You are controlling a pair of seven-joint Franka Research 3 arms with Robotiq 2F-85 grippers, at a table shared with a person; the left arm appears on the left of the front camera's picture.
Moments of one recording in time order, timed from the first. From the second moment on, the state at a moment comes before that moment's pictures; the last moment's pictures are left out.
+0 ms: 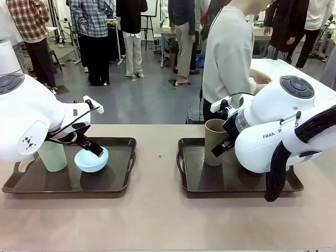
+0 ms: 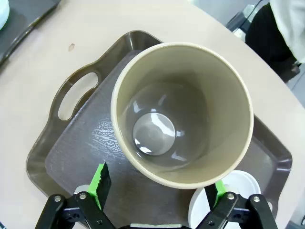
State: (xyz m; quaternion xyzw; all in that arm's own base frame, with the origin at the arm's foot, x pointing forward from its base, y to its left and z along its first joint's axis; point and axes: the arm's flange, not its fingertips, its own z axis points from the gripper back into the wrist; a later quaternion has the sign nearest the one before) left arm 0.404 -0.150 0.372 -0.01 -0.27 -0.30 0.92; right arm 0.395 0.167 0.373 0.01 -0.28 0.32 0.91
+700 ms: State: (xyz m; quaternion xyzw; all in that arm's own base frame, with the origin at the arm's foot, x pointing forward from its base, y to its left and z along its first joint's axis) left arm 0.404 -0.150 0.372 -0.01 -0.27 -0.30 0.92; right arm 0.395 0.167 0.373 0.01 -0.28 0.32 0.91
